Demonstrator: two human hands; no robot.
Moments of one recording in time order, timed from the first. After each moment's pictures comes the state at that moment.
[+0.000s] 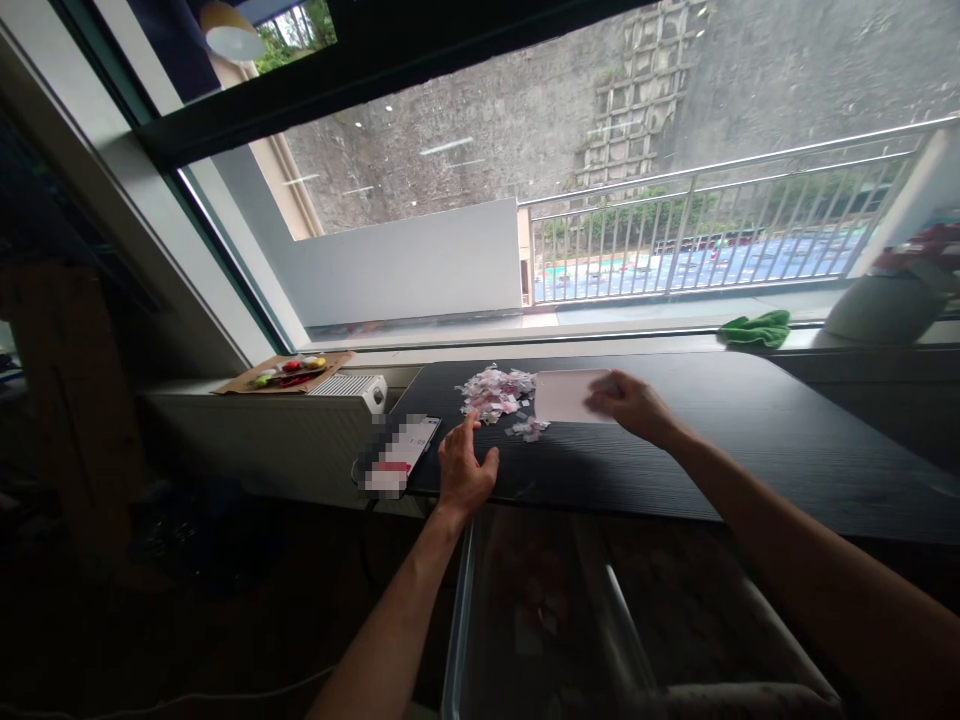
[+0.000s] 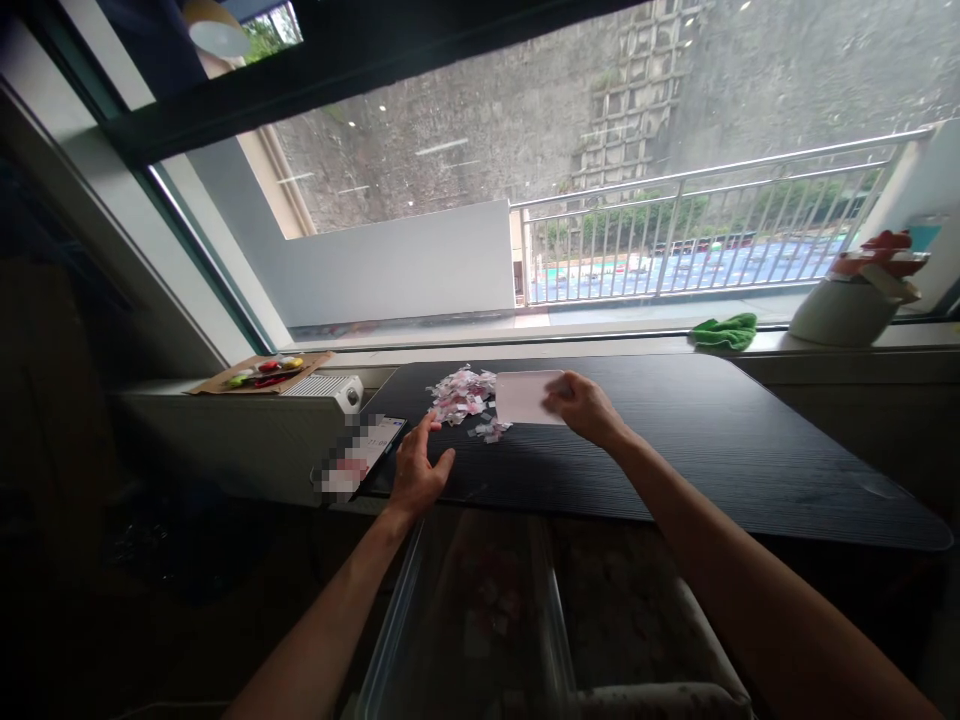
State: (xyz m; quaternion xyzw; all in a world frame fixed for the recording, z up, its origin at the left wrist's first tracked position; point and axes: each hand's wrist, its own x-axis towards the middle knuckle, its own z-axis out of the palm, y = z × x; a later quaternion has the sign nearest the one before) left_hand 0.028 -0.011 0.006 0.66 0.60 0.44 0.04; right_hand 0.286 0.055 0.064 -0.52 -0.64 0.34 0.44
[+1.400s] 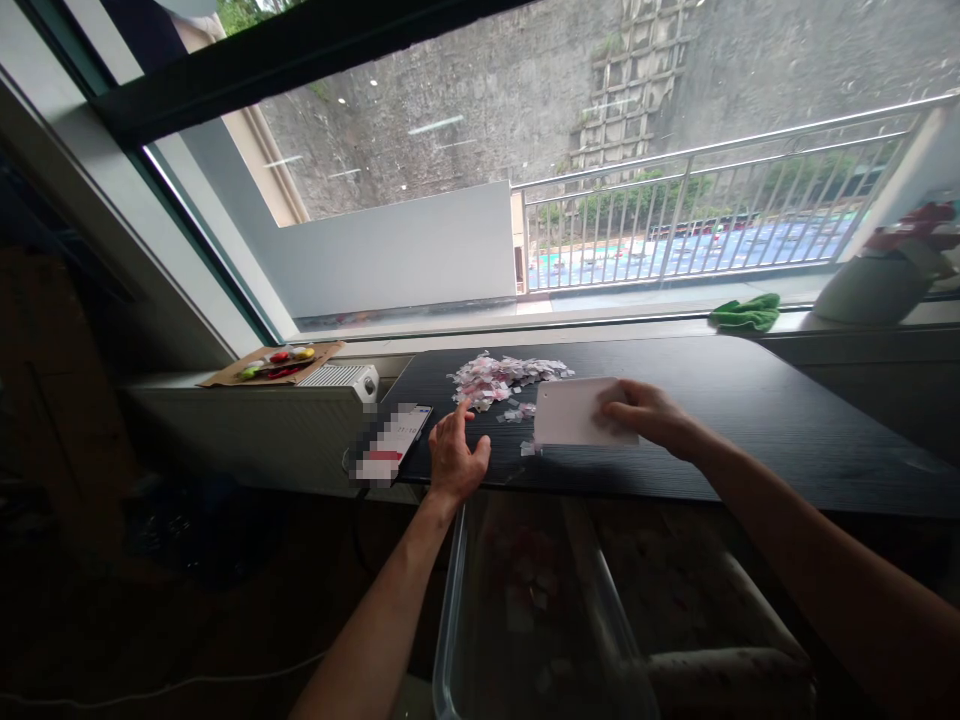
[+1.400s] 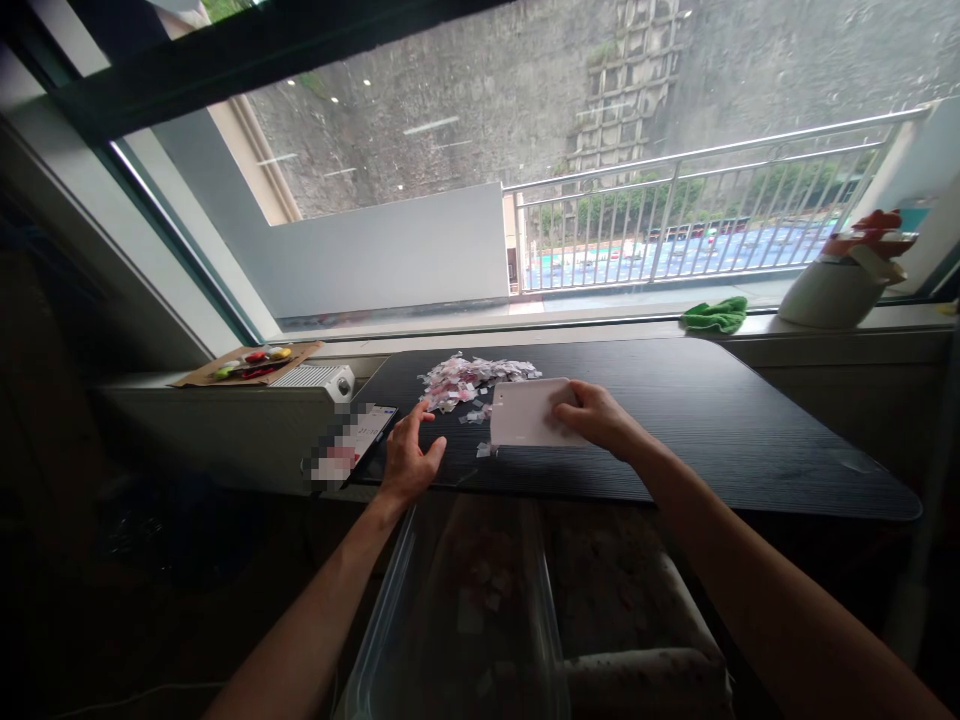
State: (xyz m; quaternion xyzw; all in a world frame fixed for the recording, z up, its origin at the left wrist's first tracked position) left_hand 0.026 -0.009 0.004 0.67 0.60 0.43 0.01; right_hand 0.300 0.018 0.065 -0.56 -0.60 0.40 0.40
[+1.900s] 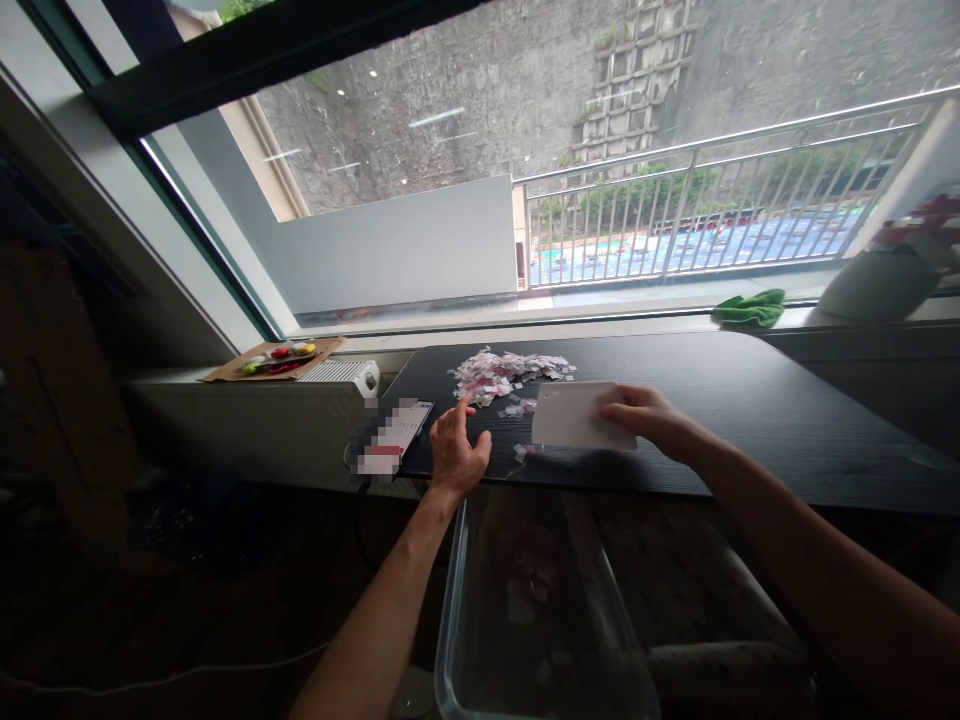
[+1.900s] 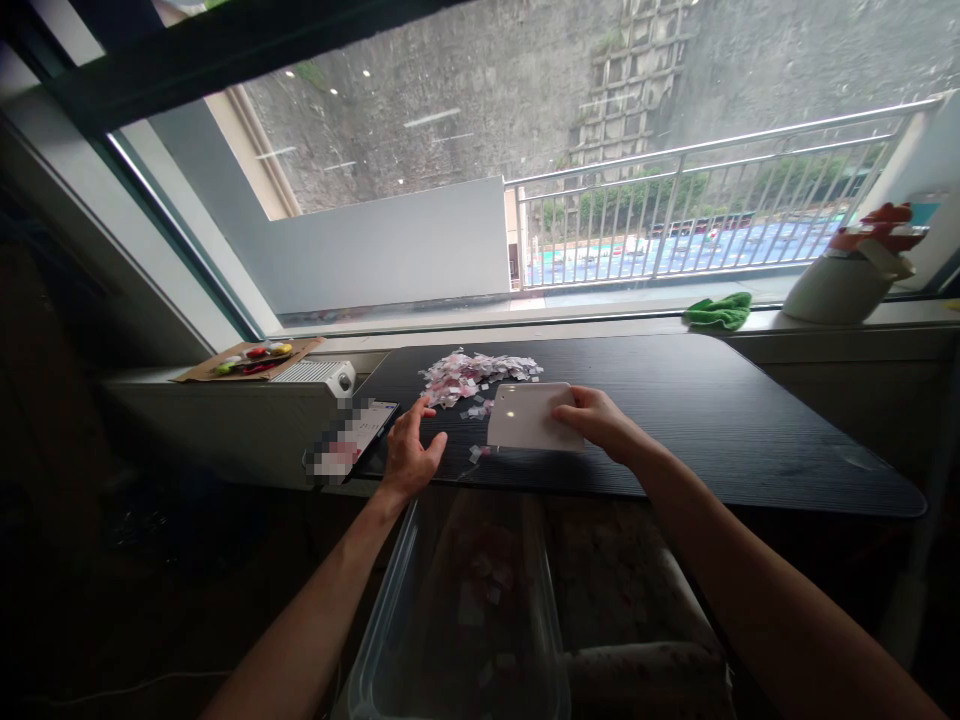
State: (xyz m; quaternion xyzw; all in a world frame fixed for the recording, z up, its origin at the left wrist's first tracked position) left_hand 0.026 -0.008 0.003 0.67 0.60 0.43 0.01; right_hand 0.296 0.015 0.058 -0.55 -0.54 0.49 0.41
